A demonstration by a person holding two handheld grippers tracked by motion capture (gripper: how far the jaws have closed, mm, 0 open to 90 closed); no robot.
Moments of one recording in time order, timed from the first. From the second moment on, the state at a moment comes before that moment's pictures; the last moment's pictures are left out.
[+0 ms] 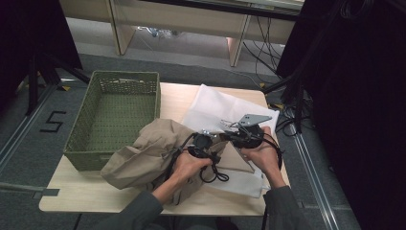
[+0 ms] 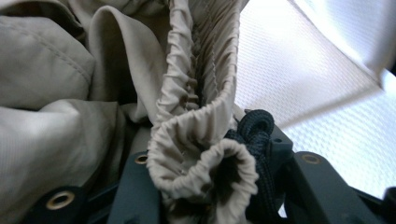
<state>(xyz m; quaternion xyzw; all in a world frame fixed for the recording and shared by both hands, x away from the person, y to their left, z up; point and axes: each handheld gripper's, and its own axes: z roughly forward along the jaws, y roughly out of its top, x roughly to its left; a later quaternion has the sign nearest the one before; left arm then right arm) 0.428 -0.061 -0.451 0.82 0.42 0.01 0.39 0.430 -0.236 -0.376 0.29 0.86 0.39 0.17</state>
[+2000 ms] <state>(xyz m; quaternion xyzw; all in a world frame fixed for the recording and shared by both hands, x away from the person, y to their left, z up) 0.355 -0.012 -0.415 0.86 0.35 0.09 0.35 0.431 -0.246 -0.381 0.30 0.86 0.39 0.16</state>
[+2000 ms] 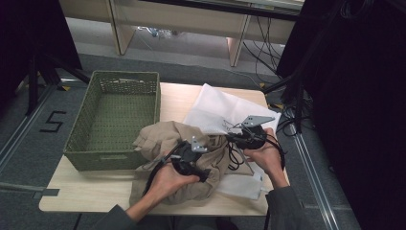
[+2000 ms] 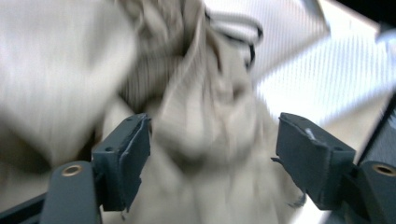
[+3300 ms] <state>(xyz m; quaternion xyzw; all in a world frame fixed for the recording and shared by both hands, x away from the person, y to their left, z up) 0.404 -0.068 -0.455 0.82 0.39 0.10 0.41 0.430 -0.248 -0.380 0.30 0.86 0.39 0.15</state>
